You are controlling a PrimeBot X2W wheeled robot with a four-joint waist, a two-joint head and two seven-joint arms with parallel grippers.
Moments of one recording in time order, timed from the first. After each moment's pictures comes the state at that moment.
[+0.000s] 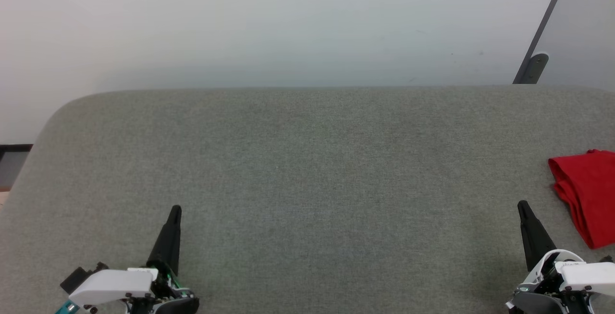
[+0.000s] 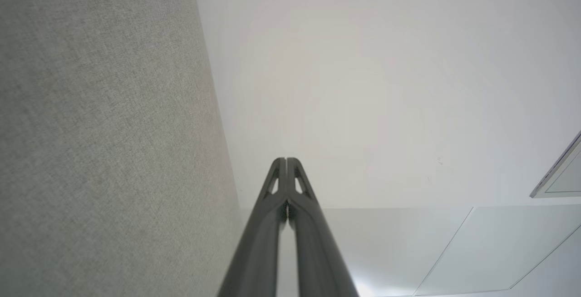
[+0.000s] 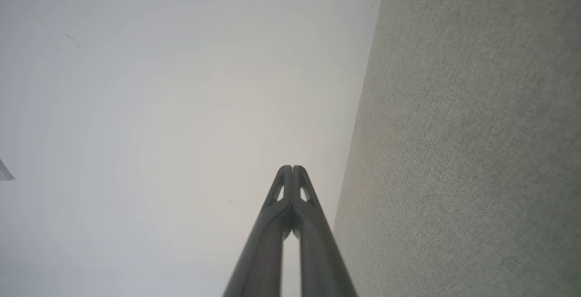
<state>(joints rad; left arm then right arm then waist) -0.10 0.06 0.09 0.25 -1.63 -0.13 0.10 -0.11 -0.05 -0.11 0.25 1.61 0.13 0.11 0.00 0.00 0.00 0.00</state>
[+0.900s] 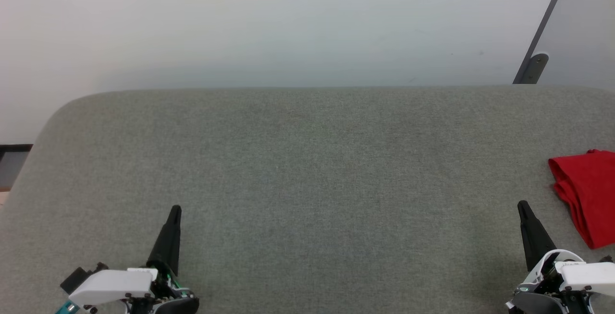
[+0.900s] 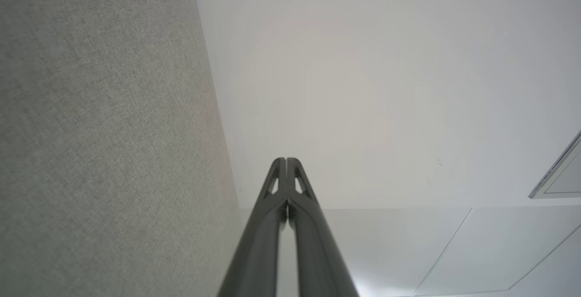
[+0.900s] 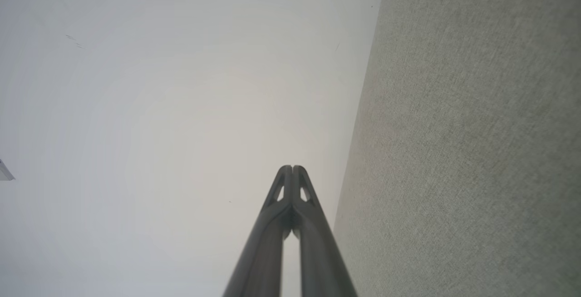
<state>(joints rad) -0.10 0.06 0.10 0.25 -1.63 -0.13 0.11 -0.11 -0.05 -0.11 0.25 1.61 0.13 0.11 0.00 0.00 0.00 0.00</state>
